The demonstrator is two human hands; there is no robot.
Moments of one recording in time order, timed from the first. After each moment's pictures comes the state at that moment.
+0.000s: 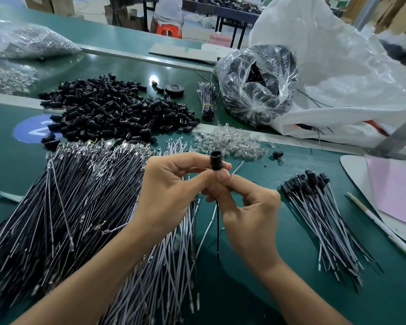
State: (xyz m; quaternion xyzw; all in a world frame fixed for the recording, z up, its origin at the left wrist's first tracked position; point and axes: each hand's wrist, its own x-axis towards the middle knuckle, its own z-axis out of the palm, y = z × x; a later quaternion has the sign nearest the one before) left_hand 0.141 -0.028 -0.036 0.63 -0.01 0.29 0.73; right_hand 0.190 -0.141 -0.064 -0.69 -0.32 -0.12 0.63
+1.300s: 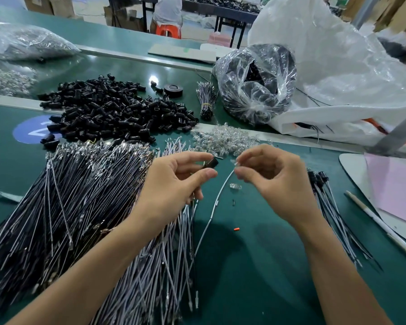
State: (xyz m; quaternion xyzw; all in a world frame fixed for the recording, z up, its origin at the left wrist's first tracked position) left_hand 0.153 -0.014 -0.052 0.69 0.11 0.18 0.69; right_hand 0.248 -0.178 -0.032 -0.79 -0.33 0.00 0.52
